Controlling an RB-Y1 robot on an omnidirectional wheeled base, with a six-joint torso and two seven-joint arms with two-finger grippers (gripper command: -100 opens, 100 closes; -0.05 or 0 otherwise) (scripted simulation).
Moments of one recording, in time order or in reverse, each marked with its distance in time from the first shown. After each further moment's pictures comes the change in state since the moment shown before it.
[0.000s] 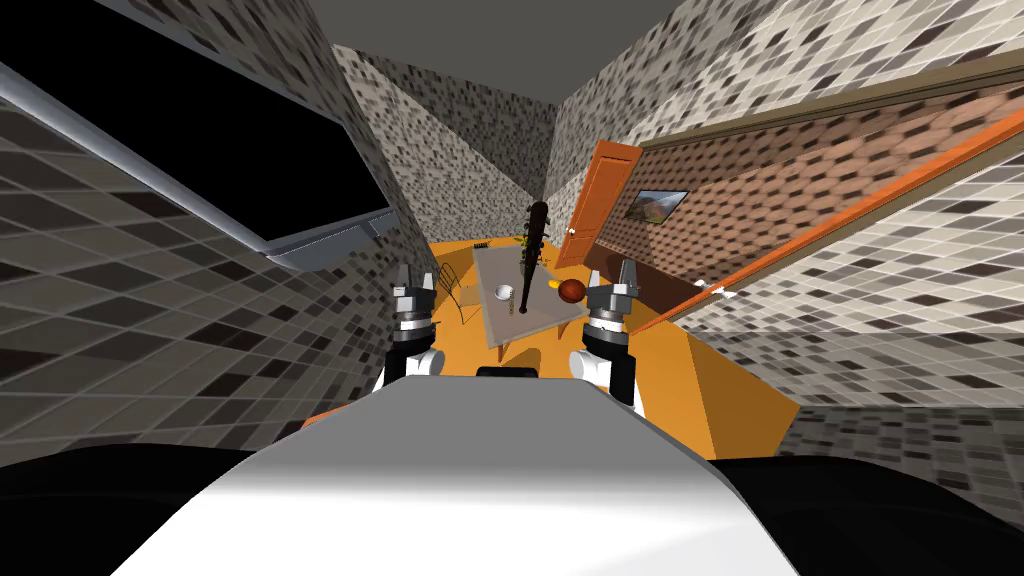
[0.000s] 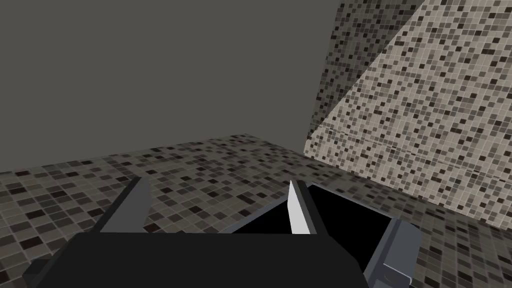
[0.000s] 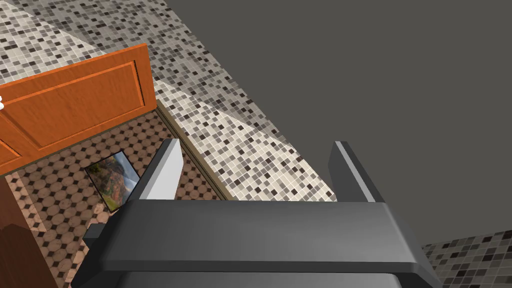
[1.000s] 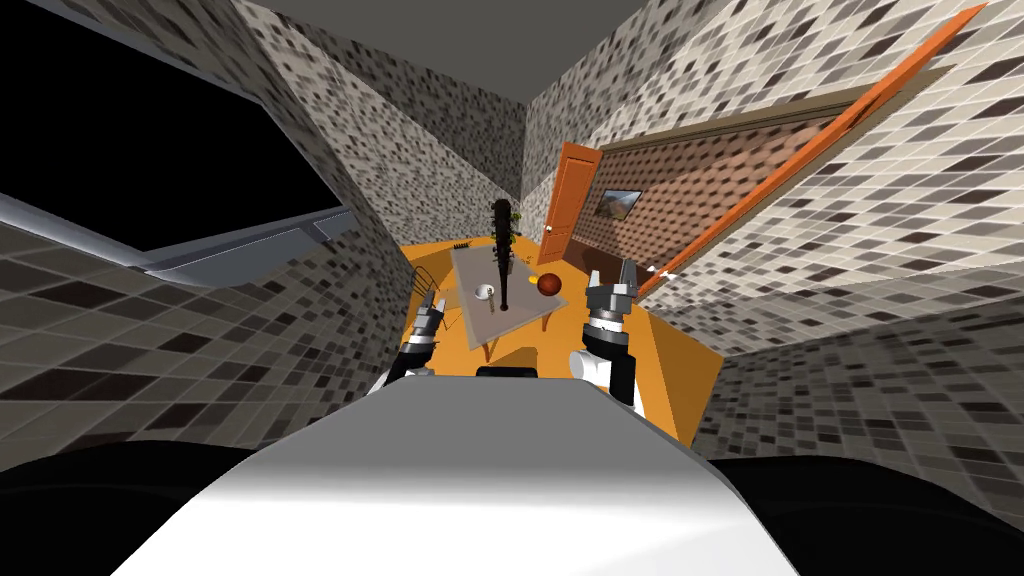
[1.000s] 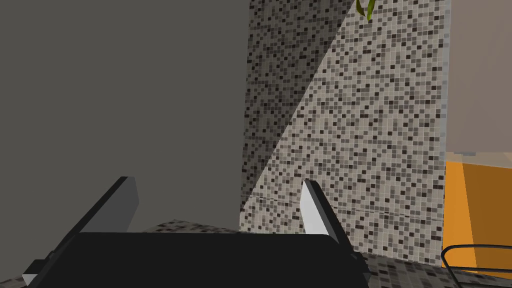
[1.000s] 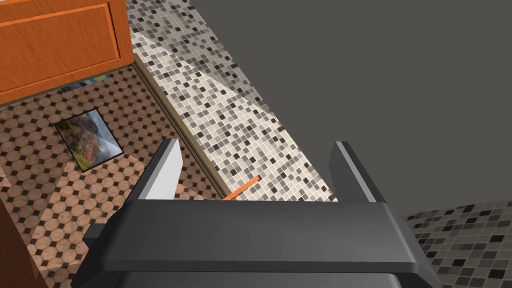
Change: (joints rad) left arm 0.067 0.220 -0.005 0.231 0.008 -0.014 0.017; right arm 0.000 0.000 0.000 0.000 0.000 0.000 0.000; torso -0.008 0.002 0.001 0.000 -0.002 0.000
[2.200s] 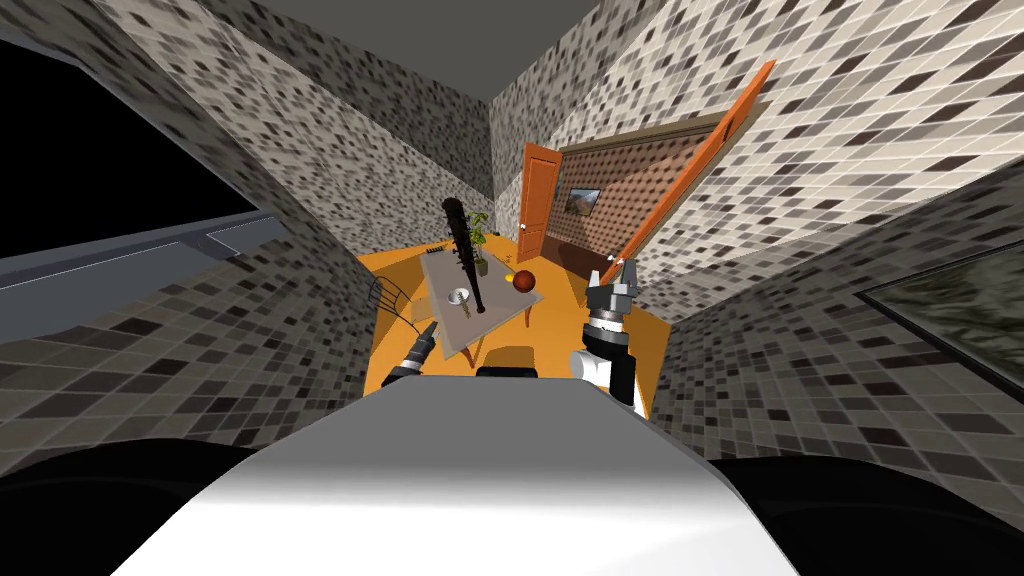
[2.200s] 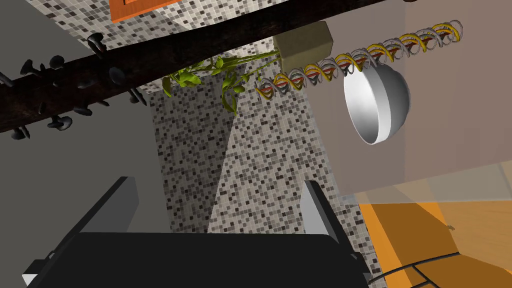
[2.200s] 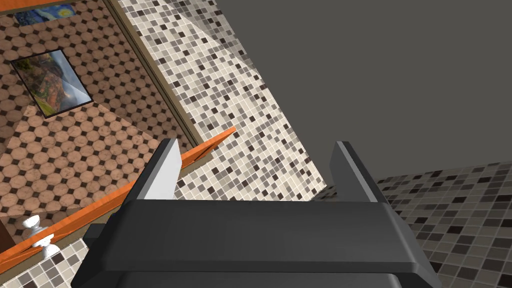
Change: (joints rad) left arm 0.064 0.214 -0.018 0.350 0.006 -0.031 0.022; right arm 0.000 0.000 0.000 0.000 0.000 0.000 0.000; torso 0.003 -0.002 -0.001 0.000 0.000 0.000
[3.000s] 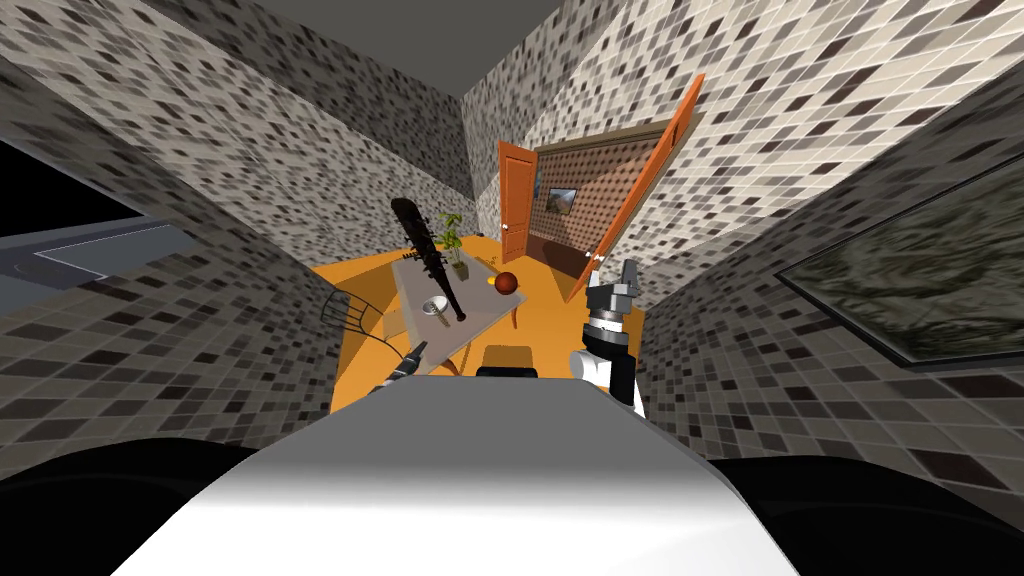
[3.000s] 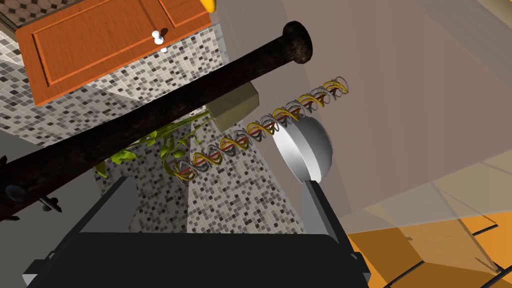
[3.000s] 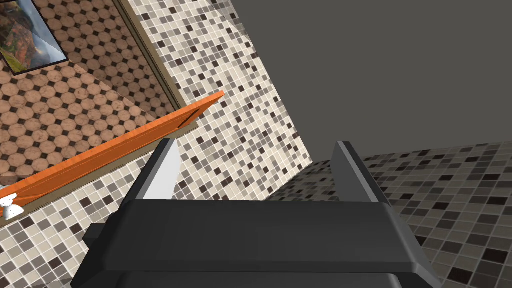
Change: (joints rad) left arm 0.031 0.139 -0.022 0.236 0.010 -0.001 0.009; right arm 0.000 0.000 0.000 0.000 0.000 0.000 0.000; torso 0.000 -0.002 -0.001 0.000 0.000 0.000
